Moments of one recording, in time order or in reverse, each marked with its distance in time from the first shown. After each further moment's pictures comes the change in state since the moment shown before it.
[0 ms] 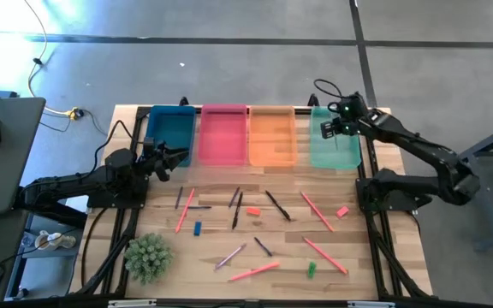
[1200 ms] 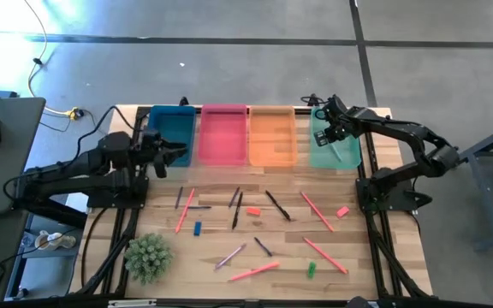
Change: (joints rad) left arm 0.000 0.252 0.473 -0.502 0.071 0.135; right arm -0.031 0.322 0.000 0.004 0.016 -0.074
